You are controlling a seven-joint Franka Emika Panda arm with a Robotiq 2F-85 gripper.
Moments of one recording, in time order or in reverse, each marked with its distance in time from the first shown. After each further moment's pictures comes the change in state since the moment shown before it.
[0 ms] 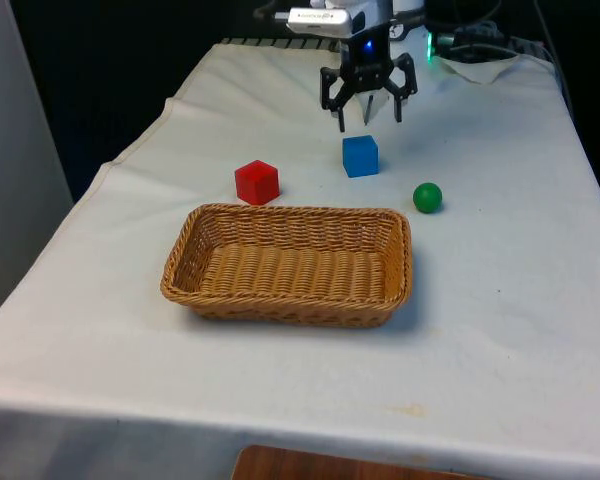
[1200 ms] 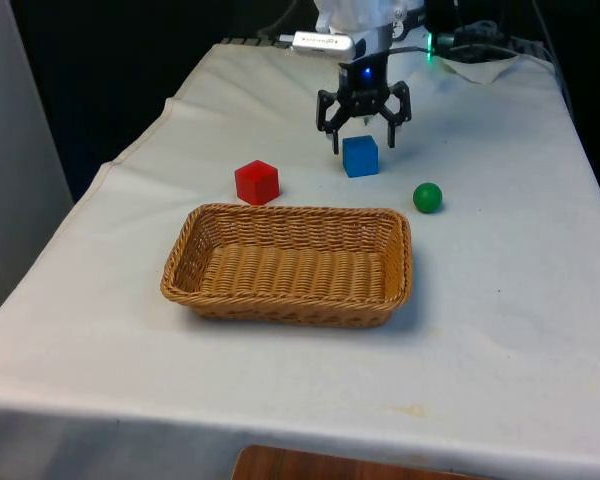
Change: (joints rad) arm 0.000 0.146 0.019 0.008 0.000 0.181 0.004
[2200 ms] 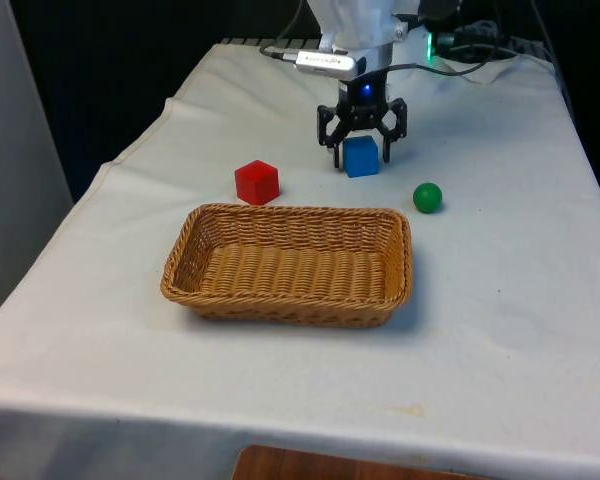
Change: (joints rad) arm 0.000 0.086 0.010 0.015 0.000 0.066 0.010
